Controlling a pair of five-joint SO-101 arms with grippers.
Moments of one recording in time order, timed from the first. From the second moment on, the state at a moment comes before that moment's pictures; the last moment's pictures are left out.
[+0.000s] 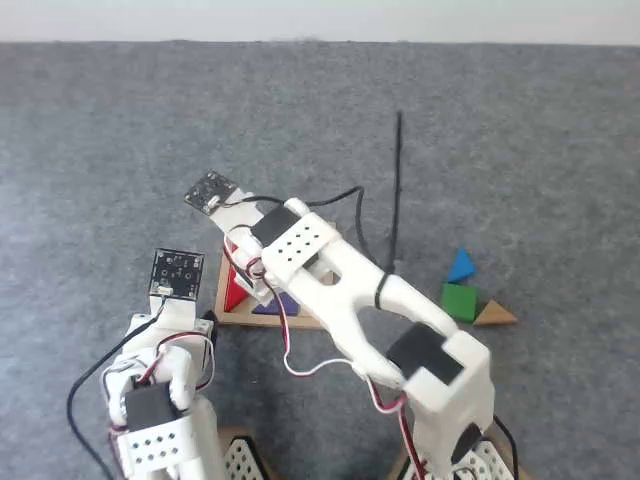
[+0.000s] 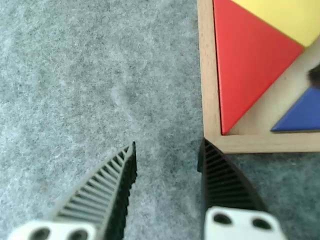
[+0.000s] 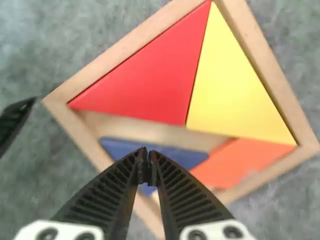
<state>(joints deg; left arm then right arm) -20.9 -102.5 97.0 72.0 -16.0 -49.8 20.5 -0.7 66.5 6.5</state>
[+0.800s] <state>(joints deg) -20.9 -102.5 97.0 72.0 -16.0 -46.2 22.7 -5.5 84.8 3.7</state>
